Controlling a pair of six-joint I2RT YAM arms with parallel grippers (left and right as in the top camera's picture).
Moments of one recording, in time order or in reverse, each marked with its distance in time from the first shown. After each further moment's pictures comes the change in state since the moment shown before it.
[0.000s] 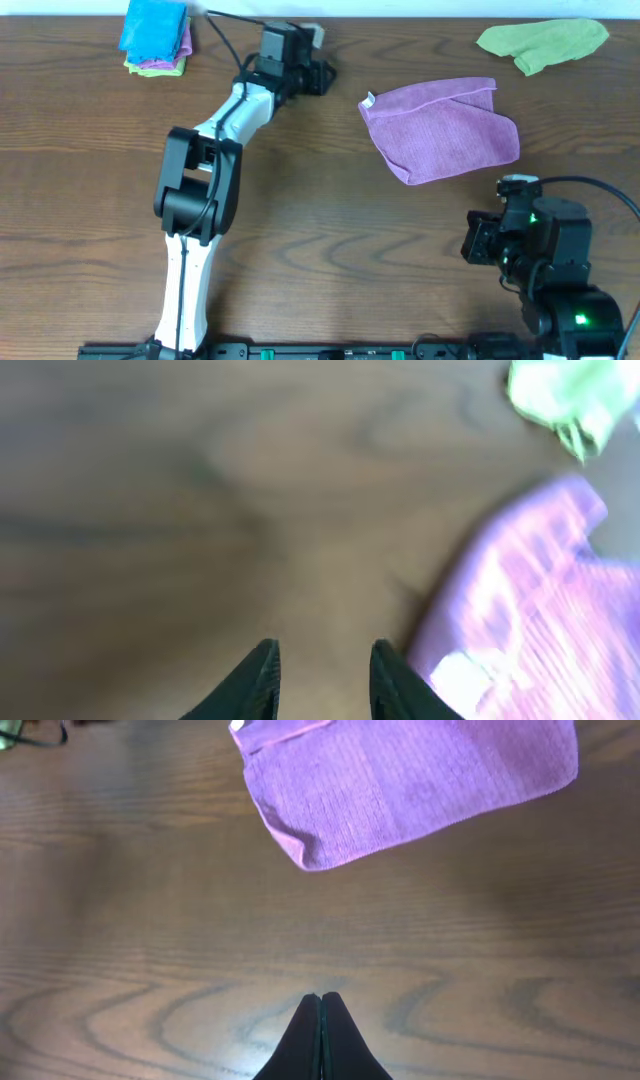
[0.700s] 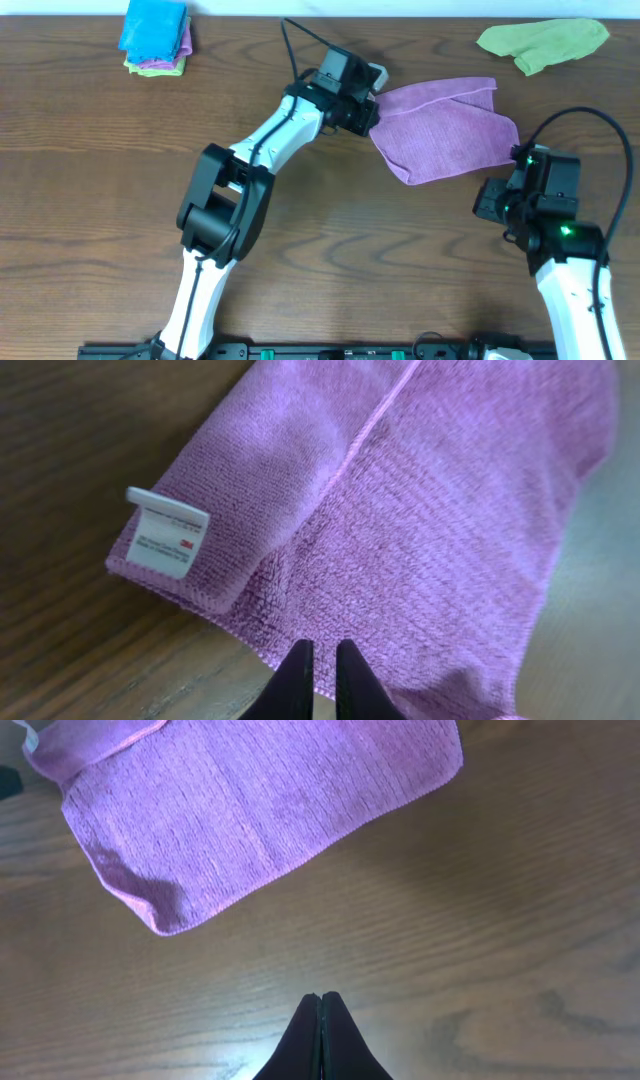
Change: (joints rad) left arm -0.214 -0.077 0.000 -0.278 -0.043 0.190; right arm -0.131 0.376 0.006 0.214 0.134 0.000
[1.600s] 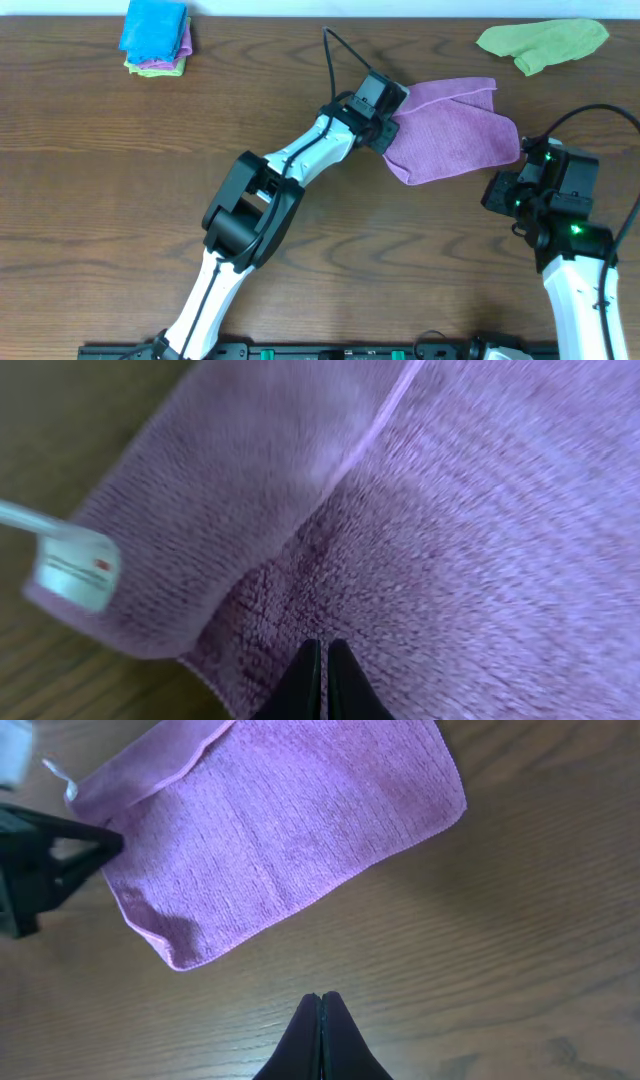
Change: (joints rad) left arm -0.122 0.064 0.000 0.056 -0.322 0.047; right arm -0.082 0.007 0.000 0.078 -0.096 -0.038
